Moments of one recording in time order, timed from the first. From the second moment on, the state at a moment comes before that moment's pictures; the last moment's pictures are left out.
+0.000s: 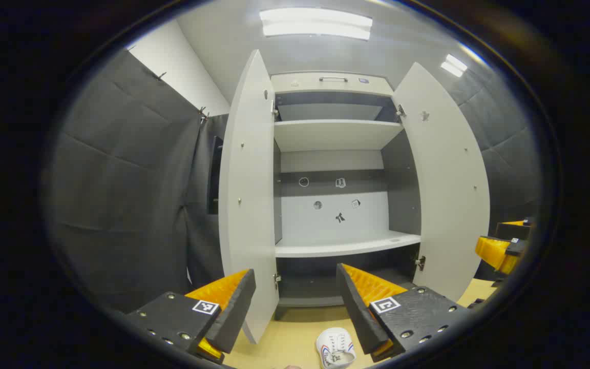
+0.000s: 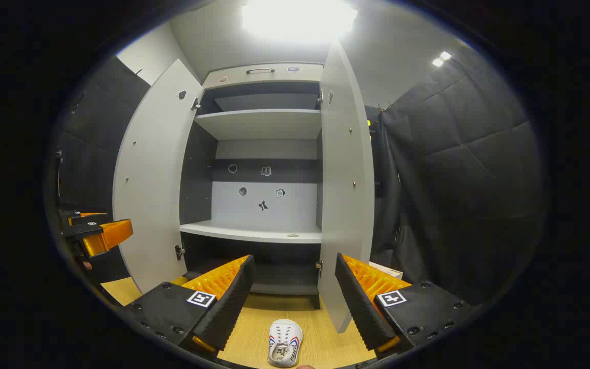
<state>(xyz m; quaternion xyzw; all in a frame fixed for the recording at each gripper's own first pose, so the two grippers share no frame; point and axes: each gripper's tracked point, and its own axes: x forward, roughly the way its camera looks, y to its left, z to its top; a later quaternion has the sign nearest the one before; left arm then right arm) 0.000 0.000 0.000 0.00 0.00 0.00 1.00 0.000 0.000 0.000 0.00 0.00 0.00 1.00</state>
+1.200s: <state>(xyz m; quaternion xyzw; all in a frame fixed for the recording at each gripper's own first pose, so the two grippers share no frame) 0.009 0.041 0.019 0.01 0.00 0.02 1.00 0.038 0.014 -0.039 -0.03 0.09 0.02 1.00</state>
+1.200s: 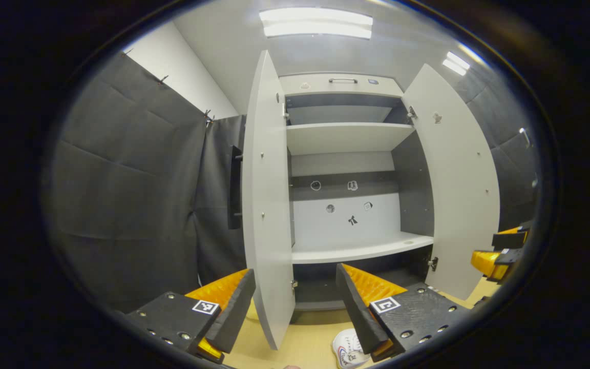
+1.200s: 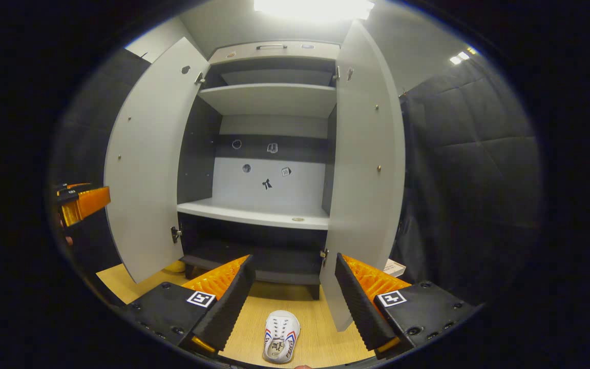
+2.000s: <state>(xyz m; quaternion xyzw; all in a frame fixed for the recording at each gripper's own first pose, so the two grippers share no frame) 0.005 0.081 0.006 0.05 0.02 0.09 0.99 0.091 0.039 -0.214 -0.08 0.30 0.07 0.95</state>
